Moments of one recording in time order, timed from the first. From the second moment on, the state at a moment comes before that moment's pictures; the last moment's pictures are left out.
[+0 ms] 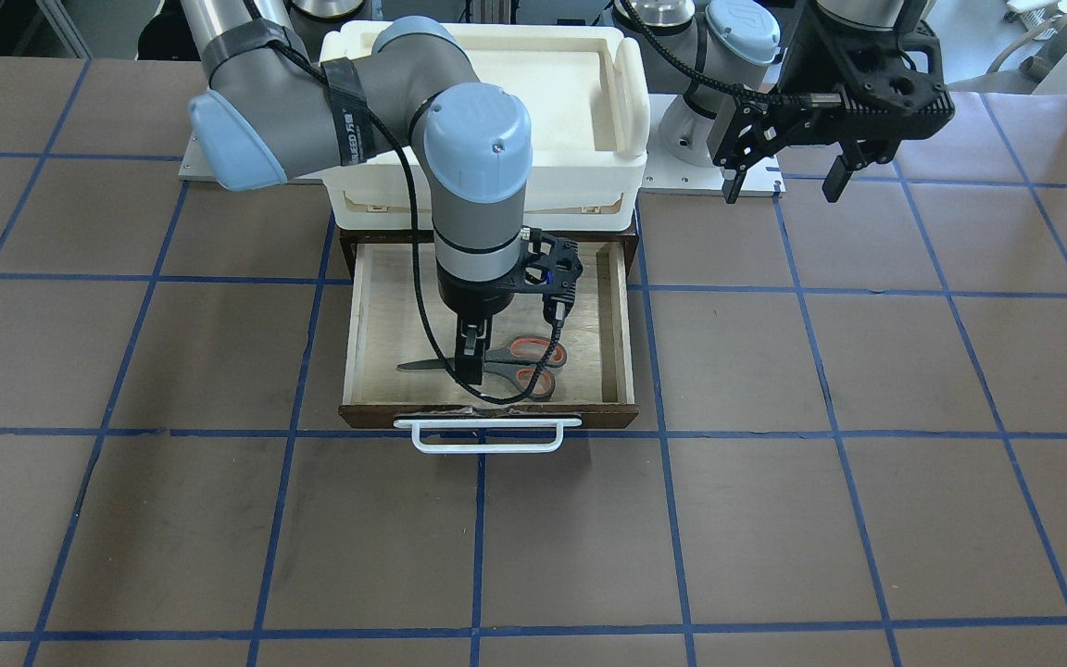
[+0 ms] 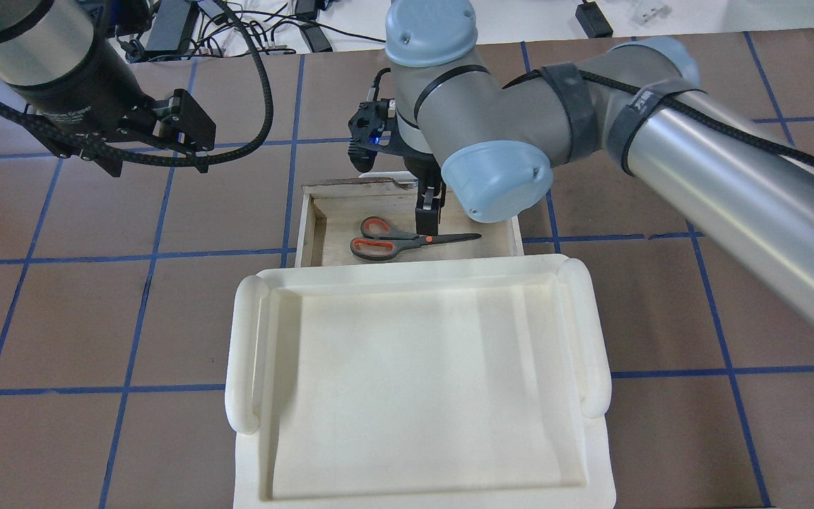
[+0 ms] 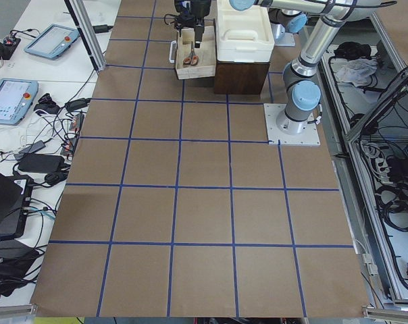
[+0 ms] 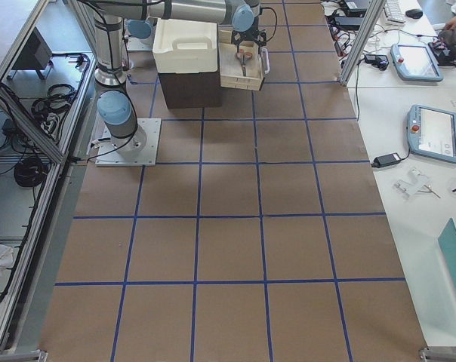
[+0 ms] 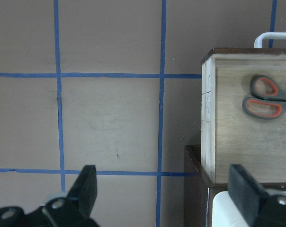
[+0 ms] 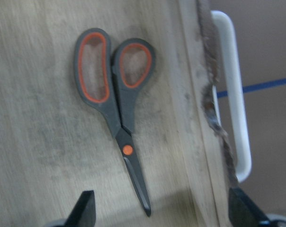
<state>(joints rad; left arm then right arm) -1.56 -1.48 -1.57 -1.59 1.60 0.00 1.92 -1.30 1.57 -1.91 -1.59 -0.96</state>
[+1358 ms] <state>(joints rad) -1.74 -1.90 -1.40 -1.28 1.51 -0.22 1.54 -1.54 1.59 -1.62 -1.52 -0.19</state>
